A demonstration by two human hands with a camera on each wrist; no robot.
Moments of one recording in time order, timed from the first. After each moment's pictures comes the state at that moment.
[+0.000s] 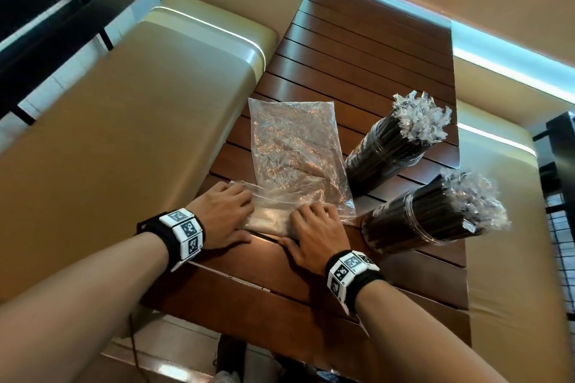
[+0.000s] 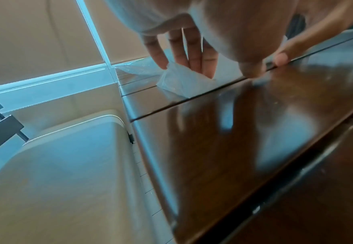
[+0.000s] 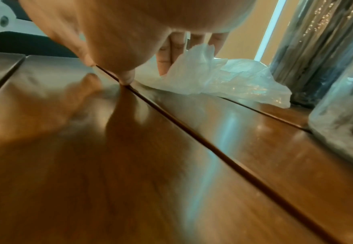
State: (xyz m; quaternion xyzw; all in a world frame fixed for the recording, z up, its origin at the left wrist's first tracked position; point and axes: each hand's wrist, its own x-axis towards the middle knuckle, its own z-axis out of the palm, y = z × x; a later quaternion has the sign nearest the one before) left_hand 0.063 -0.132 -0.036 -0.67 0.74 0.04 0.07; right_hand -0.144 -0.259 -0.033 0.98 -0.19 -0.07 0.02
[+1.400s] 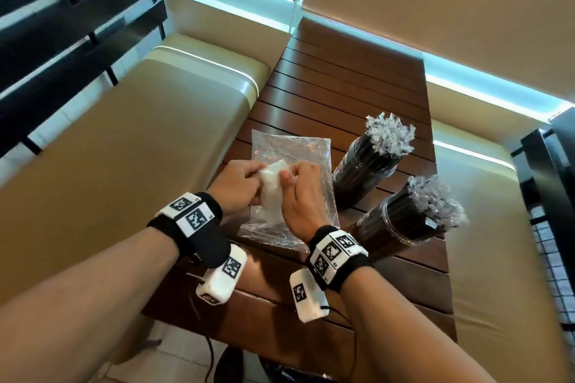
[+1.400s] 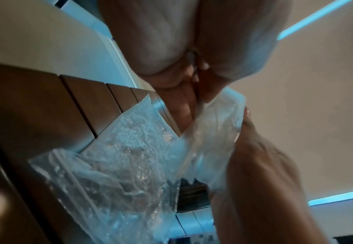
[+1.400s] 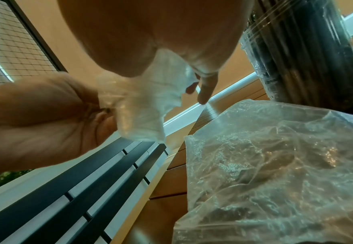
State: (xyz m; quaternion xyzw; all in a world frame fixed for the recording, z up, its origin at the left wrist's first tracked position) left_hand 0.032 -0.178 0.064 -0.67 0.26 0.43 -0.55; right_hand -0.093 -0.260 0.048 0.84 -0.33 0.24 -0.36
